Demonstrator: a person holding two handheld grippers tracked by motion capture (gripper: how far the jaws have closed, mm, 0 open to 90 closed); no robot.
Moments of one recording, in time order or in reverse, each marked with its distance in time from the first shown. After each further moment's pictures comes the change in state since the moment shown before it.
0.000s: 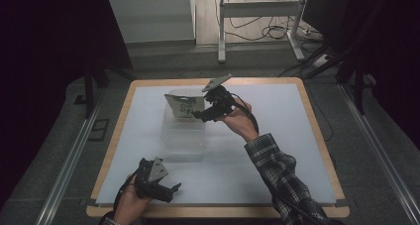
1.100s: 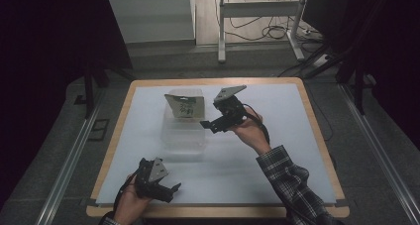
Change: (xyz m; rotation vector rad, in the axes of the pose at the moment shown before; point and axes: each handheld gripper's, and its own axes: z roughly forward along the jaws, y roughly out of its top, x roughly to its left) left arm -0.001 0.000 0.001 0.001 0.004 0.000; right arm 0.013 -0.031 -0.029 -0.041 0.013 0.011
